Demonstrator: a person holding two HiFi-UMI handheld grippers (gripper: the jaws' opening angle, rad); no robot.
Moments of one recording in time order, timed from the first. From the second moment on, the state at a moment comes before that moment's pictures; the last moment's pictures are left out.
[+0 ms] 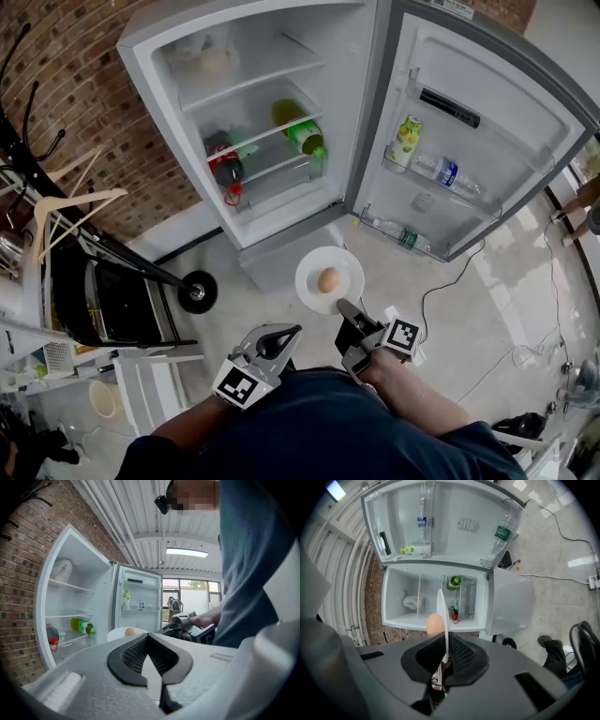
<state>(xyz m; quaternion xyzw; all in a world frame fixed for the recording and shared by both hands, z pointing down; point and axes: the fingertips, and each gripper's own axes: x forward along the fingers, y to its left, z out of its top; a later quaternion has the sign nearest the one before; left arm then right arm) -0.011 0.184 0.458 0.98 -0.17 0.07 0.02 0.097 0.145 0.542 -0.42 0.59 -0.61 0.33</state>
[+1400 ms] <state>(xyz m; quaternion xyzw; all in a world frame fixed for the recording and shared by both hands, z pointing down) -0.044 -0.084 0.459 0.98 -0.17 0.08 0.05 0.085 -0.147 0.561 -0.45 0.56 -0.62 0.31</state>
